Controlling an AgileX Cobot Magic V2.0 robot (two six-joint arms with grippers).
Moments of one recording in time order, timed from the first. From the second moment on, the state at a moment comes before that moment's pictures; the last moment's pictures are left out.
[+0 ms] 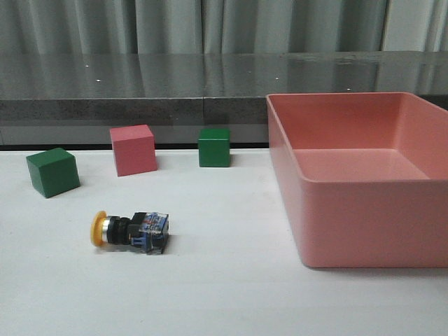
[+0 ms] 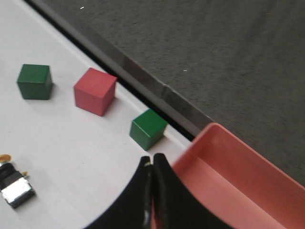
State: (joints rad) left arm -0.04 0.00 0.00 0.16 0.17 -0.03; right arm 0.37 1.30 -1.13 0.44 0.39 -0.72
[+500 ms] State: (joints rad) left arm -0.04 0.00 0.00 0.16 0.17 -0.03; right arm 0.22 0.42 -0.40 0.46 0.20 -0.72
